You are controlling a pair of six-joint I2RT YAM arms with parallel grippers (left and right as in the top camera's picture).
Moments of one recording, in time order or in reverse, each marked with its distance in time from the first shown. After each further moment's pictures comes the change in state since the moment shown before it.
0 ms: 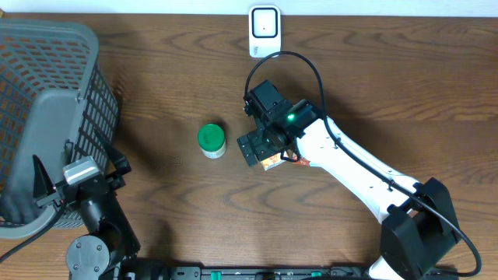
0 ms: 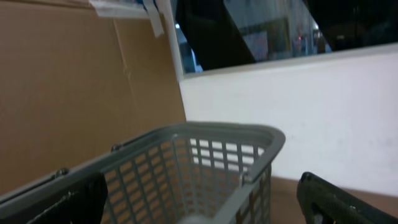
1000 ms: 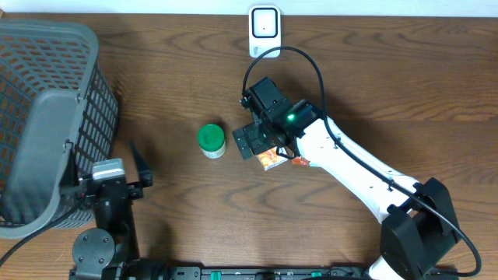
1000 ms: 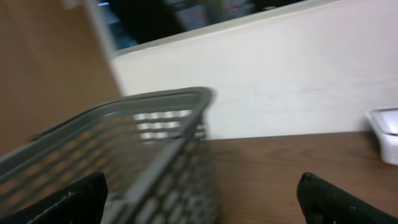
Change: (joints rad) left arm 0.000 -0.058 0.001 -0.245 0.248 -0.060; right arm 0.000 0.000 0.000 0.099 0.007 0.010
